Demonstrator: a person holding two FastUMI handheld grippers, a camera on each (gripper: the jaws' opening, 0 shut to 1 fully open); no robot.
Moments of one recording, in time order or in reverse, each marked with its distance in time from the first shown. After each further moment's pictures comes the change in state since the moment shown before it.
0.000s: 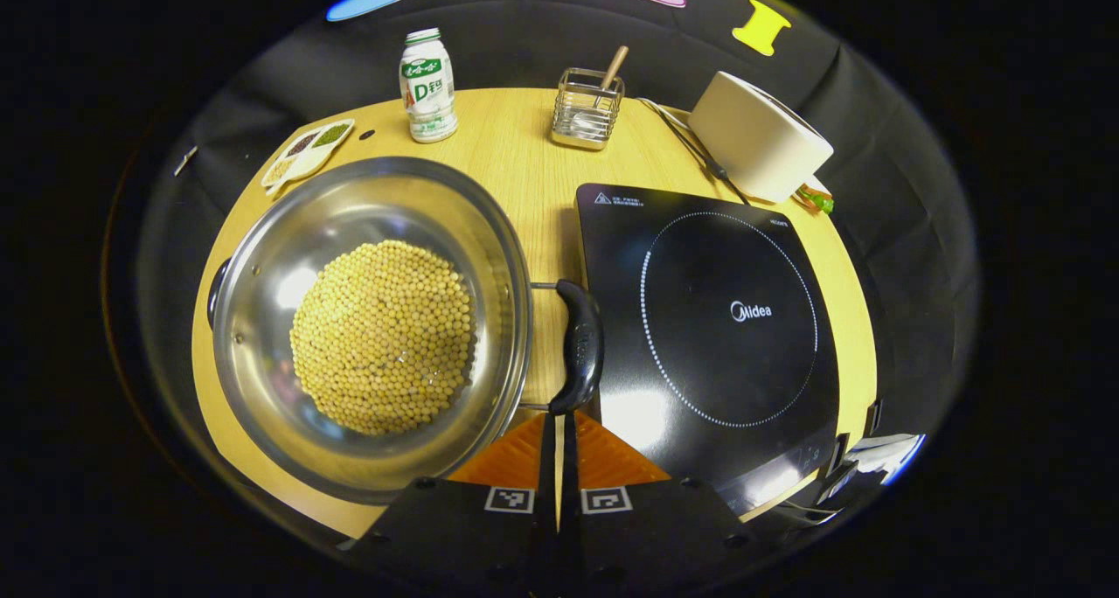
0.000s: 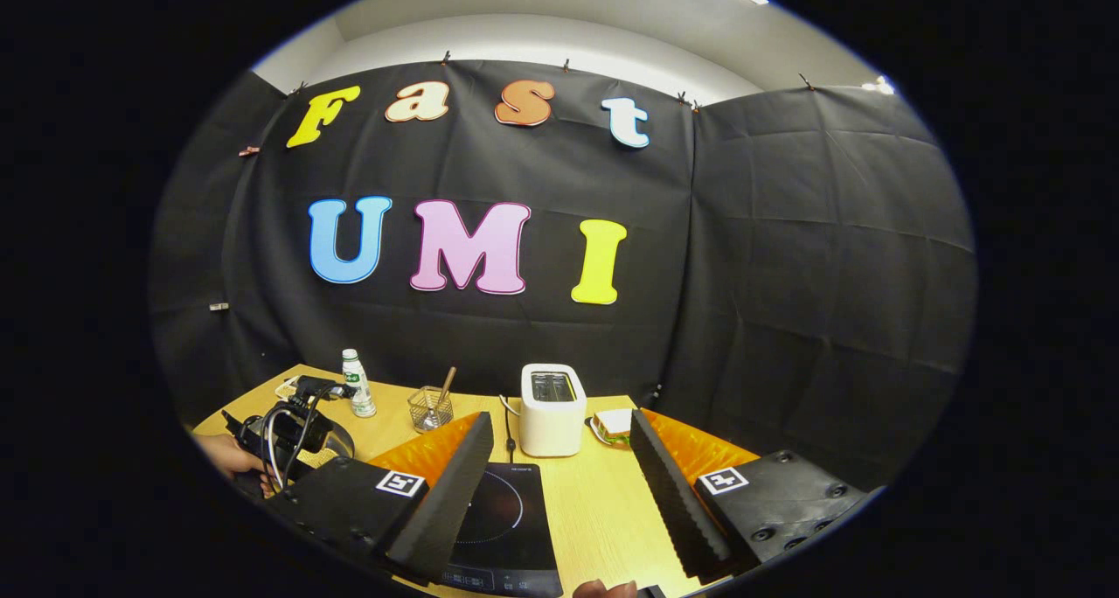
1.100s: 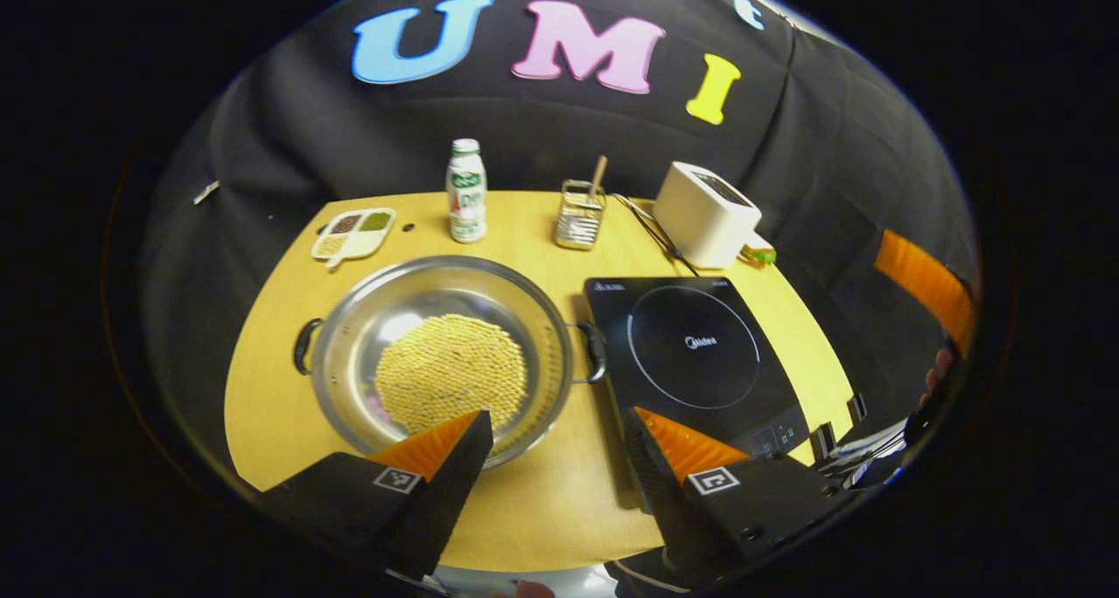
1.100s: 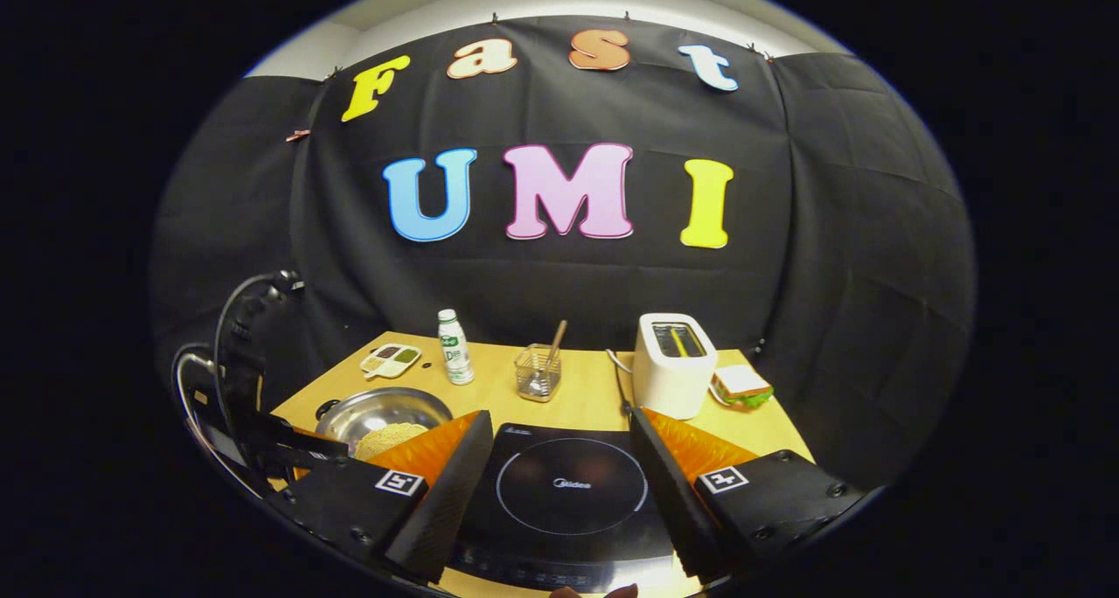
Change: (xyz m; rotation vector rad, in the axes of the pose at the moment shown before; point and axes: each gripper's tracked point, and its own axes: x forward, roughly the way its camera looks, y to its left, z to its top) left arm -0.130 0.066 0.002 0.038 -0.382 -0.010; right arm 0.028 0.148 -0.051 0.048 0.210 0.323
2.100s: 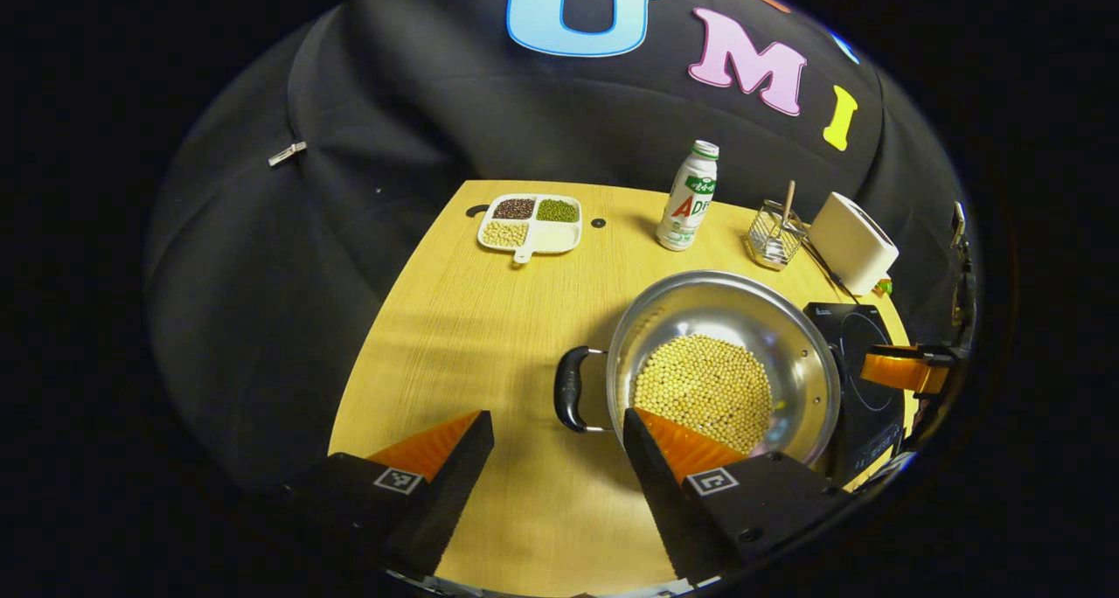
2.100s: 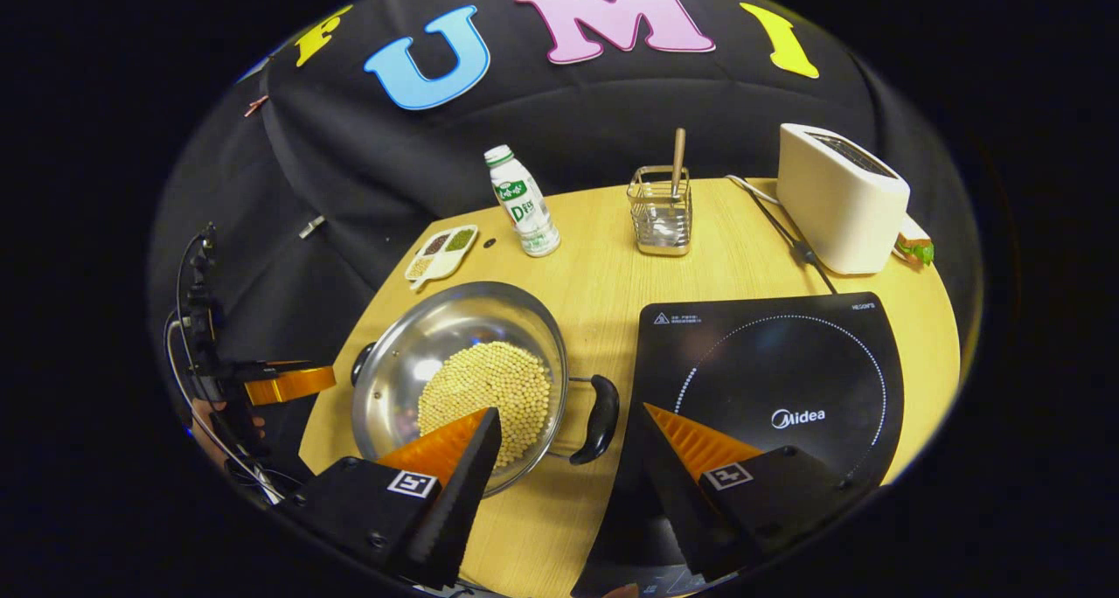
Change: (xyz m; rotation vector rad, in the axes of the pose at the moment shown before) left arm 0.045 0.260 0.009 -0.052 0.066 0.163; right arm 0.136 0.126 -0.172 0.207 0.549 0.163
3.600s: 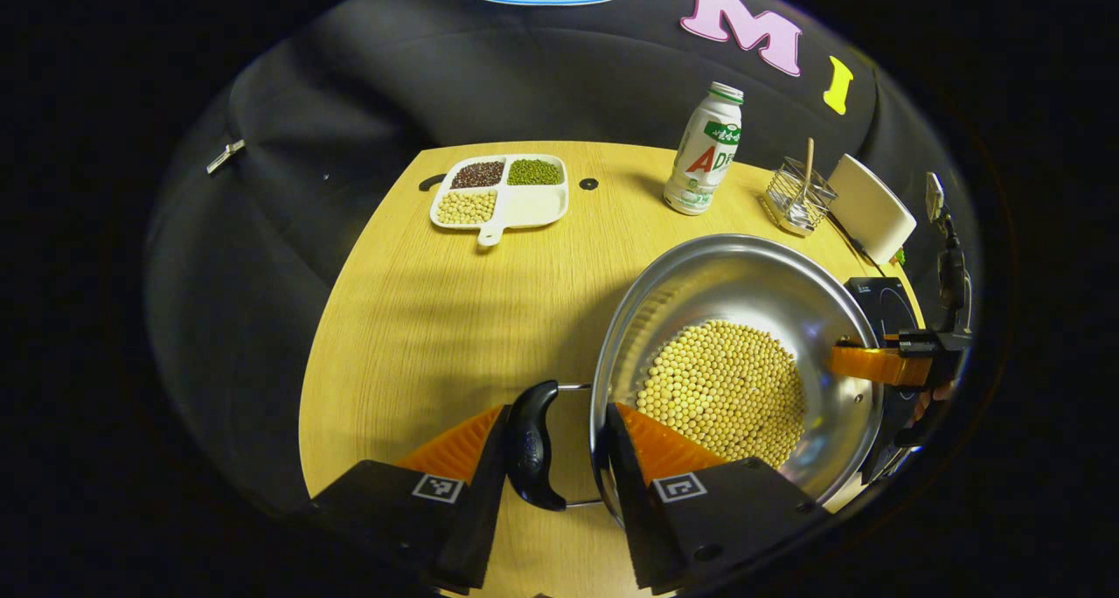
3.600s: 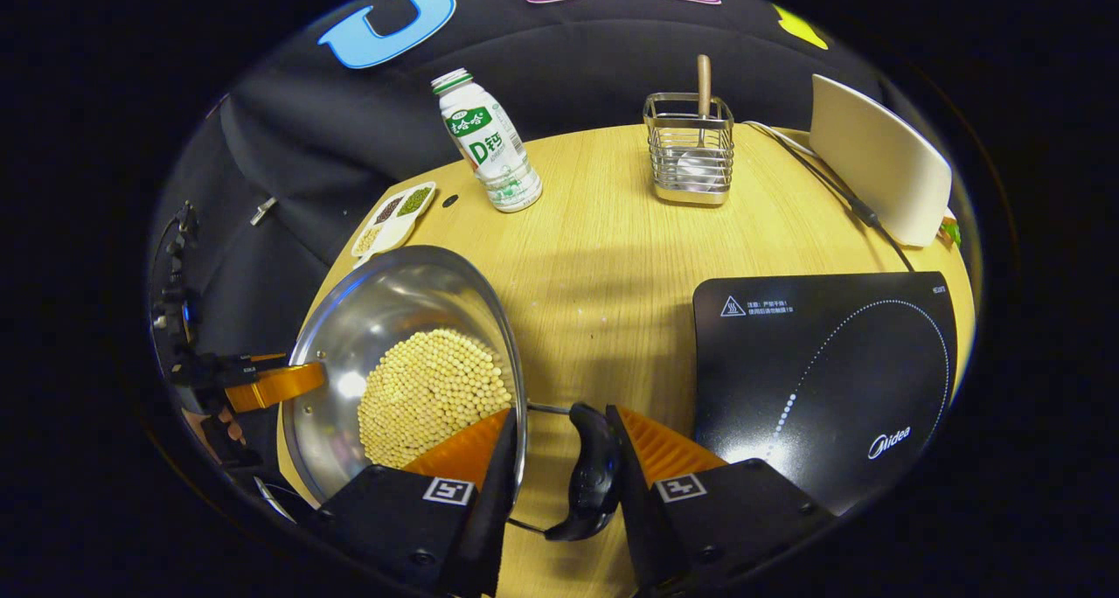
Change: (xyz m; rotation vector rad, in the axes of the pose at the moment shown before) left arm 0.087 0.002 -0.001 0.055 0.108 -0.047; right arm 0.109 0.005 -0.013 0.048 0.122 -0.042
